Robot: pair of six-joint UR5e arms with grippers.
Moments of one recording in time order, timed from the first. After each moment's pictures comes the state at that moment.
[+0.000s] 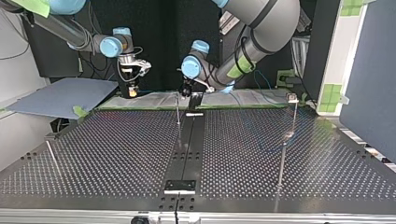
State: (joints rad) left arm -0.60 -2.50 -1.47 -2.58 -1.77 -1.52; right arm 1.83 -0.72 1.85 -1.01 1.41 1.60
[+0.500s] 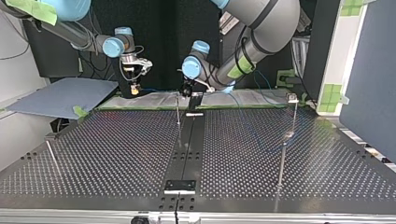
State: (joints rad) left arm -0.60 -2.50 -1.47 -2.58 -1.77 -1.54; right arm 1.83 -0.67 1.83 -1.01 1.41 1.60
